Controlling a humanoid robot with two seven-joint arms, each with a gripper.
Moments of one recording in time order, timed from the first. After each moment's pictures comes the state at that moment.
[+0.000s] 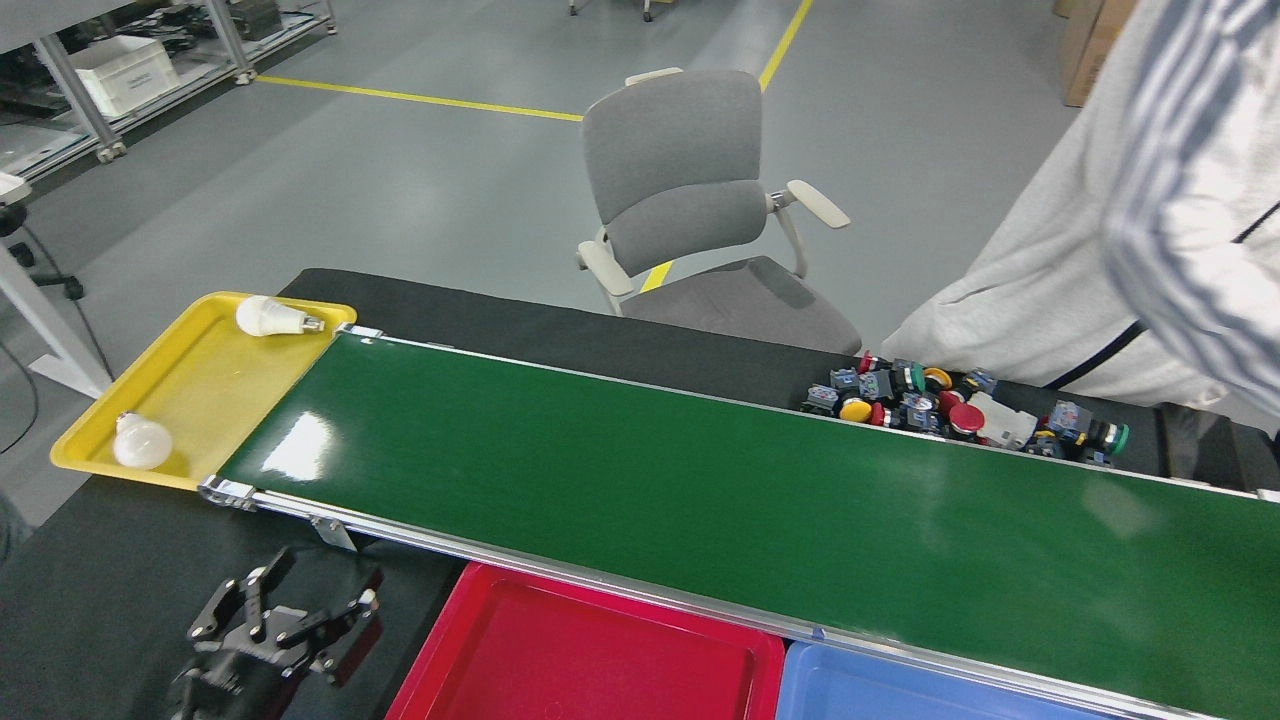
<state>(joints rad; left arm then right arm) 0.27 0.26 0.19 -1.67 -1.32 -0.29 -0.07 0.40 -0.03 -0.67 -1.73 1.31 -0.39 -0.18</state>
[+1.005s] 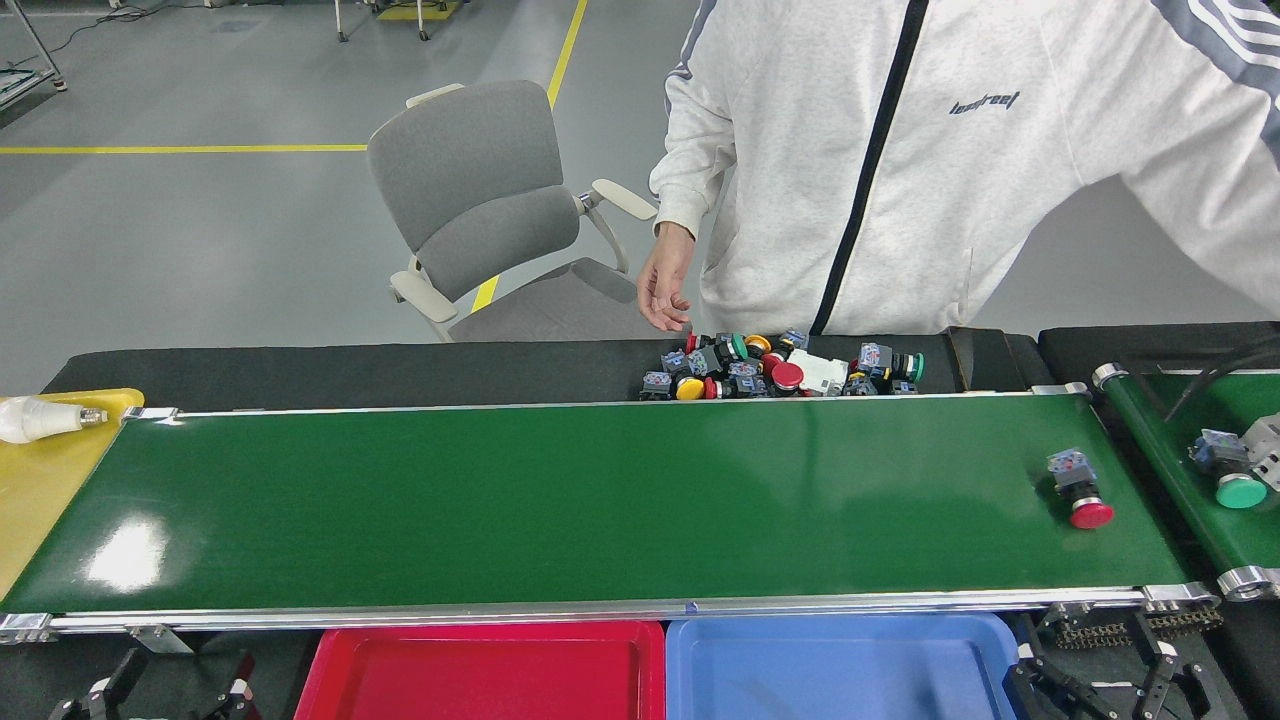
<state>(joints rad) 0.40 0.22 0.38 -1.74 -1.28 -0.28 -0.07 0.29 -0.03 -0.29 -1.73 1.43 -0.24 -0.04</state>
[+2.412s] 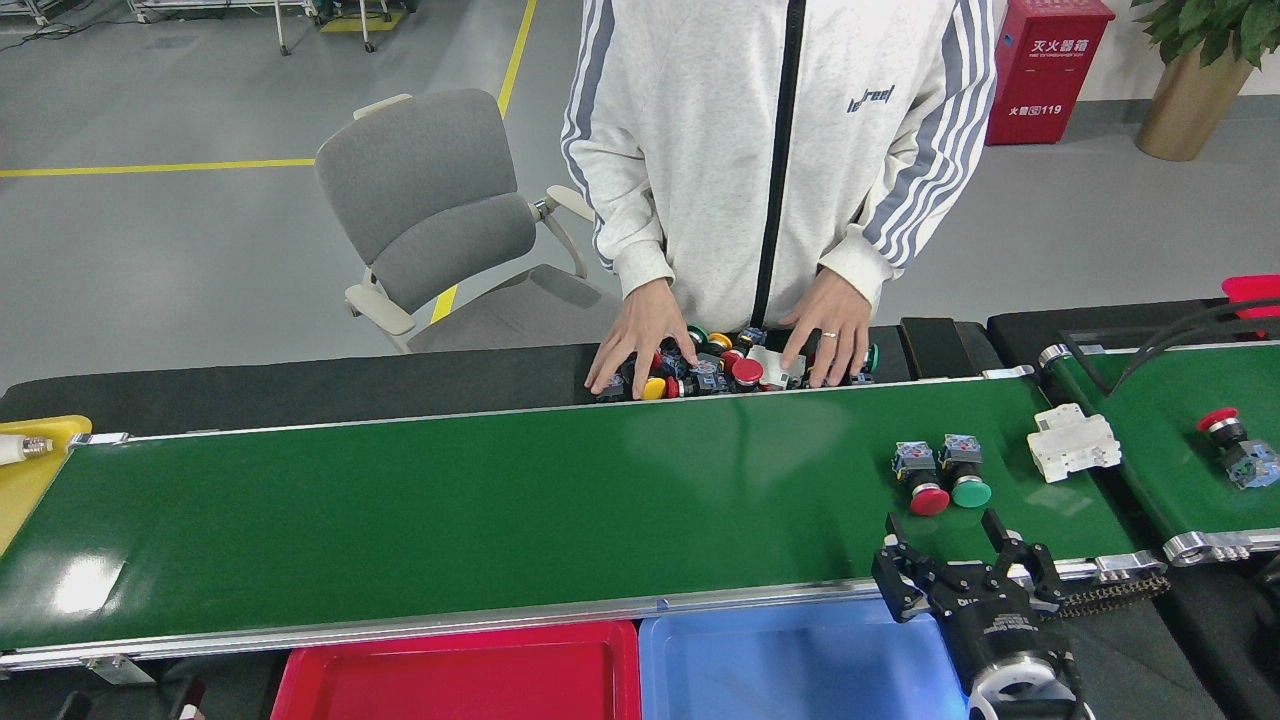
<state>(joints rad) 0.42 0.15 0.45 -1.75 -1.27 -0.29 -0.07 -0.05 0.05 -0.05 -1.56 1.48 -0.05 0.24</state>
